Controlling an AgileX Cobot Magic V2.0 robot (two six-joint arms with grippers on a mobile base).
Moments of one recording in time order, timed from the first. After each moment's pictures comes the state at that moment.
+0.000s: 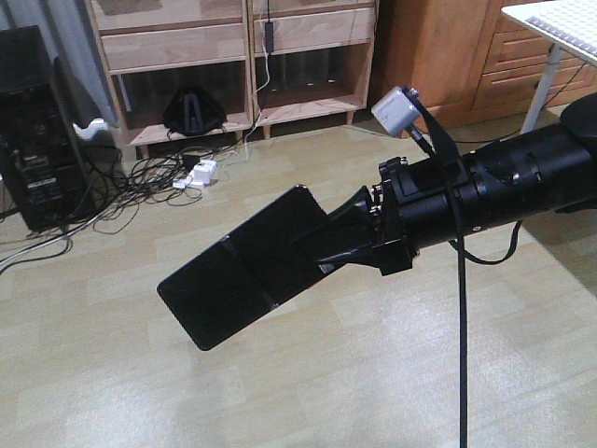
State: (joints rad) left arm 0.03 -0.01 0.03 -0.03 0.18 0.15; right arm 0.25 1.53 -1.15 1.19 1.20 -1.19
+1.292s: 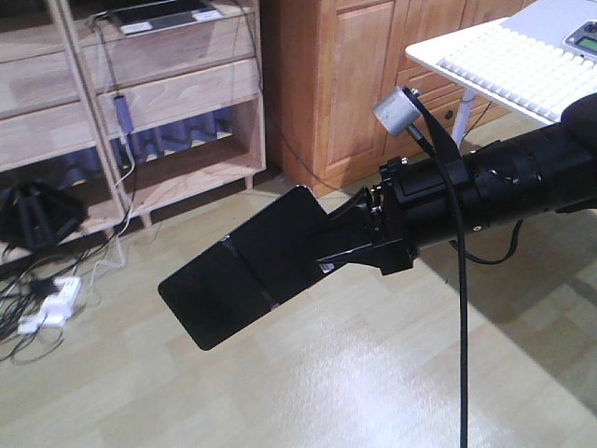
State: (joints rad) left arm 0.03 -0.01 0.03 -0.03 0.18 0.15; right arm 0.25 1.53 -1.15 1.19 1.20 -1.19
